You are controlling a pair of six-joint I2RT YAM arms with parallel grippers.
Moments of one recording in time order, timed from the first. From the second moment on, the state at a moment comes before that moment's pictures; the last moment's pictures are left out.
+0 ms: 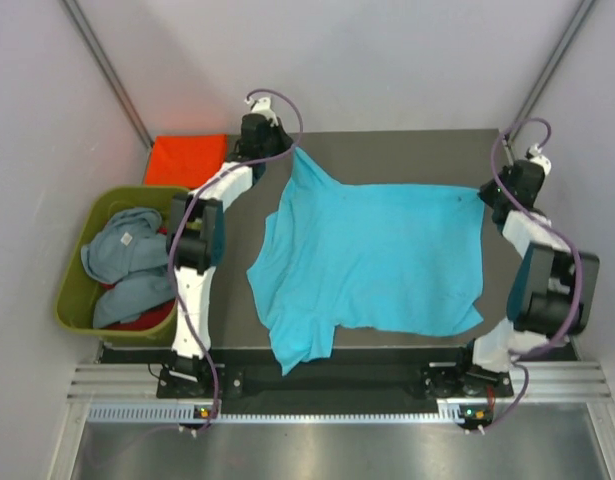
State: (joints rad) left arm -0.25 2.20 1.78 0.16 0.14 -0.36; right arm -0.26 1.54 0.95 0.14 -0.04 0.49
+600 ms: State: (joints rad) left arm -0.22 2.58 2.26 0.19 0.17 -0.49; right arm -0.29 2.03 1.41 0.11 0.05 0.41
